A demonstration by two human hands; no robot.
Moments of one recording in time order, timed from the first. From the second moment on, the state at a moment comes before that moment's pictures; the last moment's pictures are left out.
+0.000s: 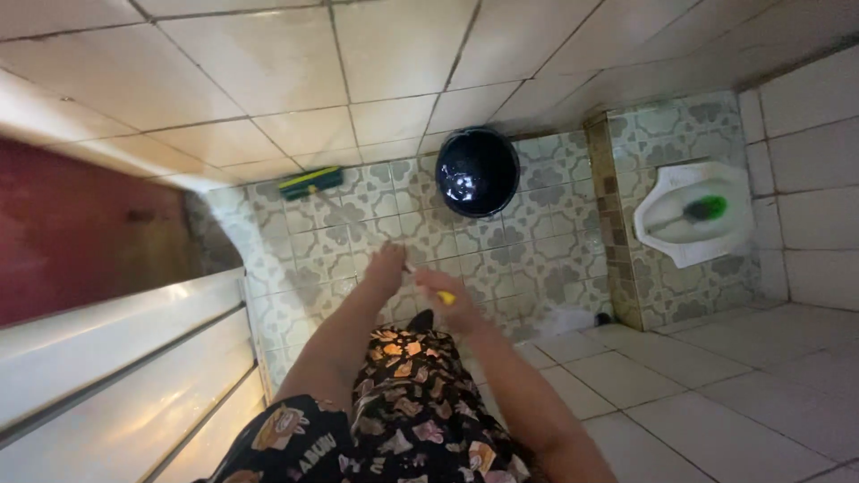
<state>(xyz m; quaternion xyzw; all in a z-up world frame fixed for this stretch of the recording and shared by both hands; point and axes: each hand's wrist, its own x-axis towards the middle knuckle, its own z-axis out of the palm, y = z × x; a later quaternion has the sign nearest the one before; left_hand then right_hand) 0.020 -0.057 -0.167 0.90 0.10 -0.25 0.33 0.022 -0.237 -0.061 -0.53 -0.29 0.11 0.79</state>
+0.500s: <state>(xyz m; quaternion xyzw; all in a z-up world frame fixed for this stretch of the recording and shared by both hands) 0.014 -0.044 -0.106 0.93 -0.17 -0.31 0.14 -0.061 -0.192 0.006 -0.83 -0.21 0.04 0.52</state>
